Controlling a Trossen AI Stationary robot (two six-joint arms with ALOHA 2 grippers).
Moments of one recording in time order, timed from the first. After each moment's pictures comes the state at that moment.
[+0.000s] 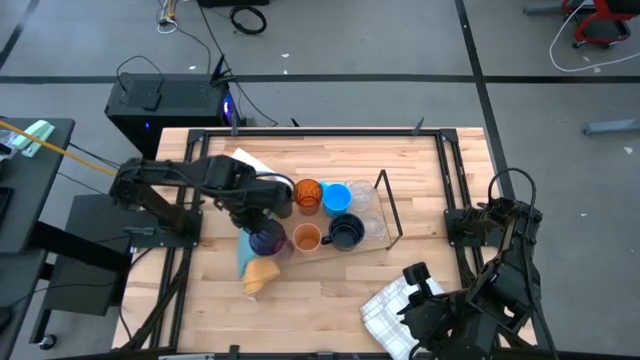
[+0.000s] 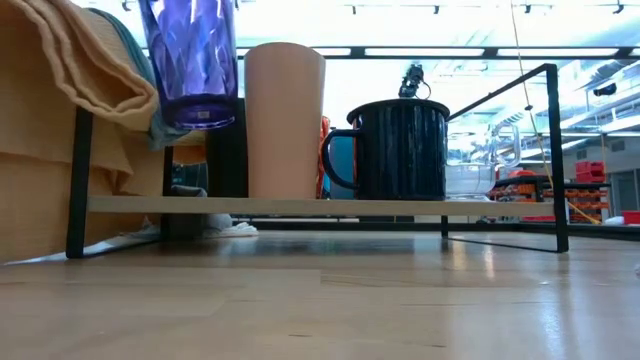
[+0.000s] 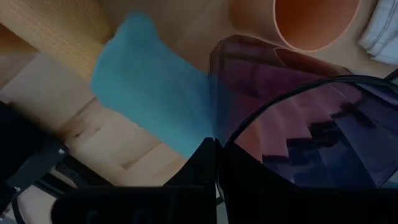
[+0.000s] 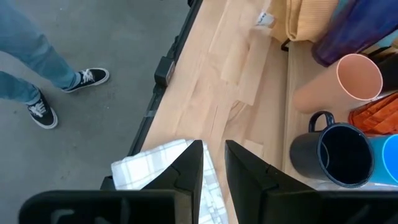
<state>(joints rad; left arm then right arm) -0.14 1.58 1.77 -1.57 0.13 -1.06 0.93 1.90 2.33 -1.56 0.40 0.47</state>
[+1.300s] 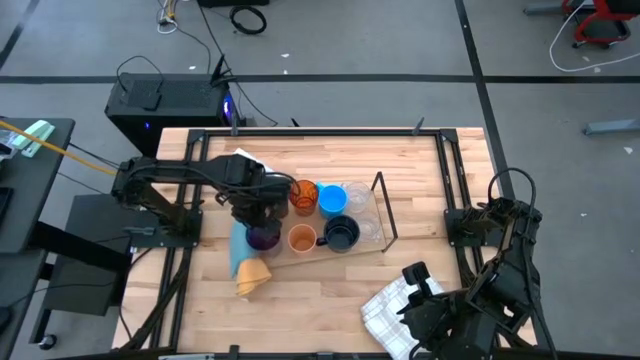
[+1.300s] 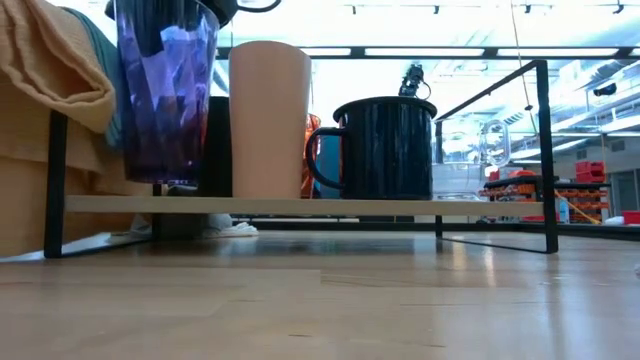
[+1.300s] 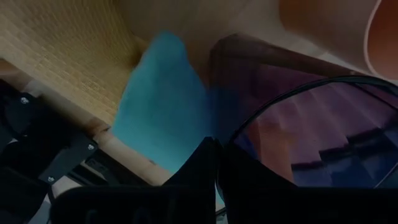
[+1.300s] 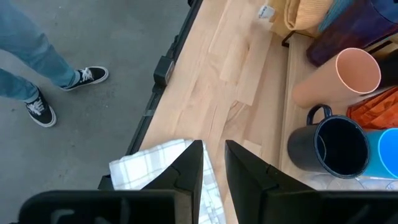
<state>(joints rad) -0.04 1.58 1.59 -1.55 0.18 -0.93 0.92 1.90 2.33 -1.56 0.40 0.46</state>
